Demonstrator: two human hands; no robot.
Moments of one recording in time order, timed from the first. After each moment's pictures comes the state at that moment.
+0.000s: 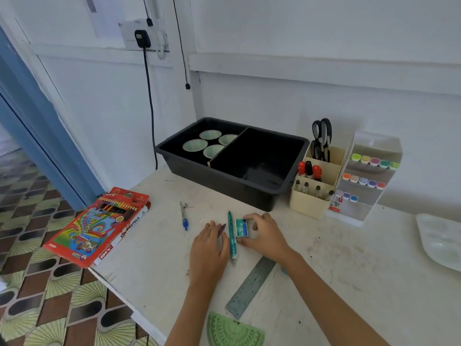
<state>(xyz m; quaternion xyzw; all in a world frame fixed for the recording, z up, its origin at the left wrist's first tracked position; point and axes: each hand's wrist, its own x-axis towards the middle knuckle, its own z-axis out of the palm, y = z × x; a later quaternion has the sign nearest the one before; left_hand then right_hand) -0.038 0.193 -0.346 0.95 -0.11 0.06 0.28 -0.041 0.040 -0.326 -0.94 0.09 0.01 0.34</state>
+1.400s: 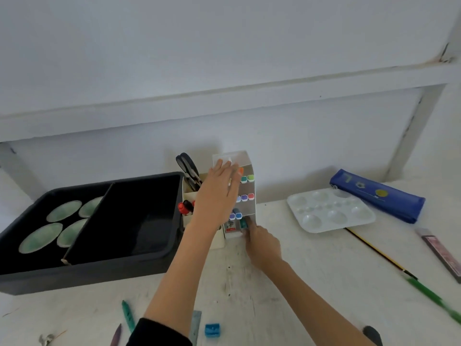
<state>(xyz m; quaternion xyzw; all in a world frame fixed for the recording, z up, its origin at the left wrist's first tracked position) -0.006 -0.056 -0.186 0.79 -0.54 0.03 0.31 -0.092 -0.123 -0.322 -0.88 0.40 -0.10 0.21</state>
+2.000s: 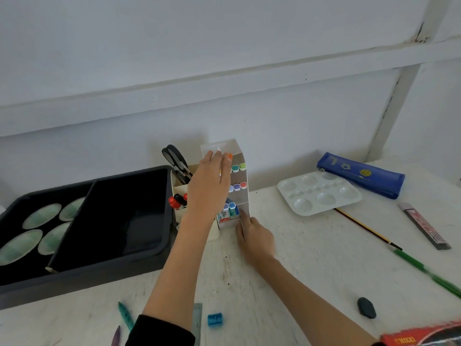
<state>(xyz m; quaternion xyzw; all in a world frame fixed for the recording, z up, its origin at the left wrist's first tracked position) -0.010 -0.054 -0.174 0.78 -0.51 -0.03 0.35 -0.094 -0.106 -0.341 -0.87 0.43 -0.16 0.17</state>
